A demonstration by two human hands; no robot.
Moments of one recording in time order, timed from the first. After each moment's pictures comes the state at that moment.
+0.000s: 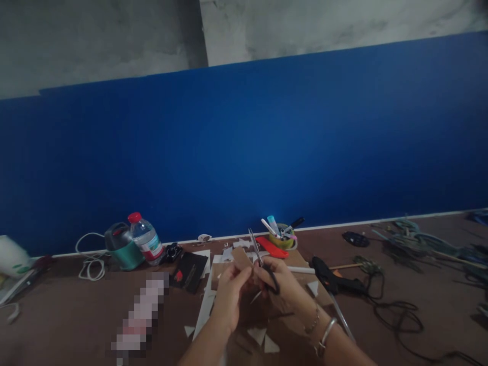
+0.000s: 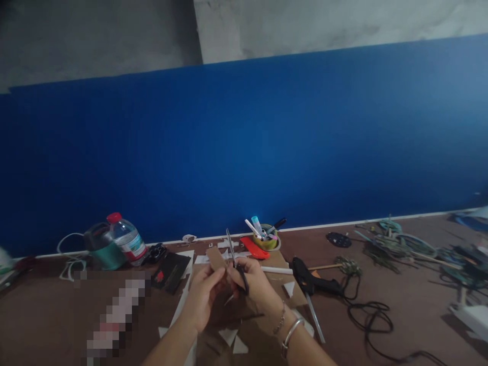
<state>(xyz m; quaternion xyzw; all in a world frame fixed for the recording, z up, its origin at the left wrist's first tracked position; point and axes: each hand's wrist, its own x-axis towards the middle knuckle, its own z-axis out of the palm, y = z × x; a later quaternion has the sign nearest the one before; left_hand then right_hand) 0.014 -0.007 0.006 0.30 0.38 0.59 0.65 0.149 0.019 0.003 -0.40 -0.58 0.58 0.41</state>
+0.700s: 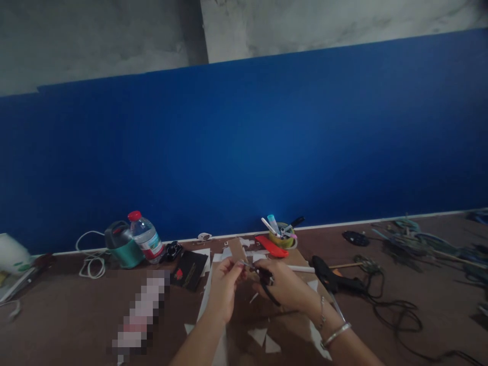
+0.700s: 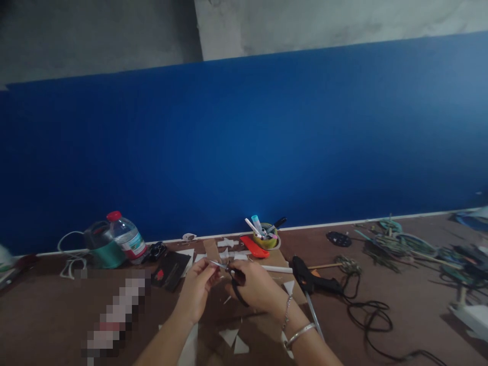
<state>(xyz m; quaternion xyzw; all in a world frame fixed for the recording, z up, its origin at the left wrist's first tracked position) 0.002 0.004 -0.002 0.33 0.40 0.61 0.60 0.164 0.012 0.028 -0.45 -0.81 0.27 0.25</state>
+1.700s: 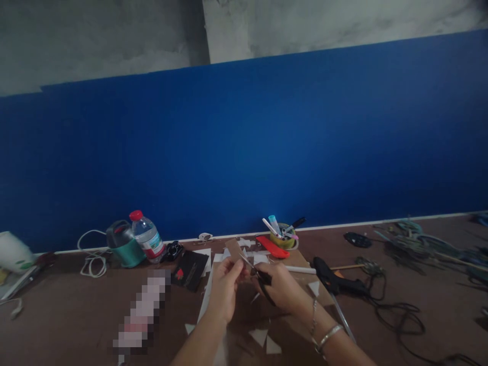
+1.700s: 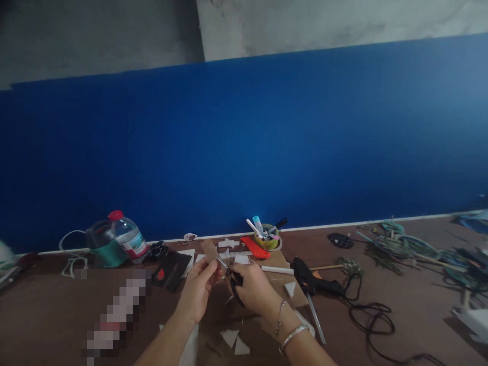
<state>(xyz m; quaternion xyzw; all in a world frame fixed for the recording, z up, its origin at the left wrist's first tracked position) 0.005 0.006 0.001 0.30 0.39 0.63 0.60 0.156 0.014 0.007 -0.44 -0.80 0.25 0.32</state>
